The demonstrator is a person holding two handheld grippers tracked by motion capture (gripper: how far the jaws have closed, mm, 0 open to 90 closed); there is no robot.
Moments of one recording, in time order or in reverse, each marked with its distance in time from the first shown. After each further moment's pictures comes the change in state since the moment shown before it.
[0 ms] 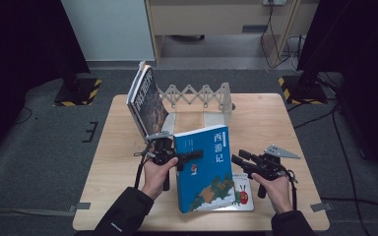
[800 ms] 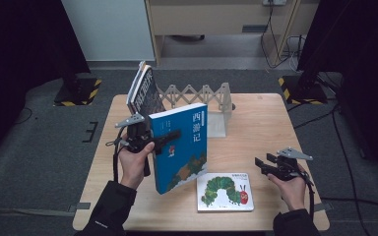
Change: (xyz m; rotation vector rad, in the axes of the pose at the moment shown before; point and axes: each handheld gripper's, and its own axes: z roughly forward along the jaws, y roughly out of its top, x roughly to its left) left arm -0.005 0.045 -0.064 -0.158 0.135 0.105; right arm -0.047 -0.011 -0.031 0.187 -0.396 -0.087
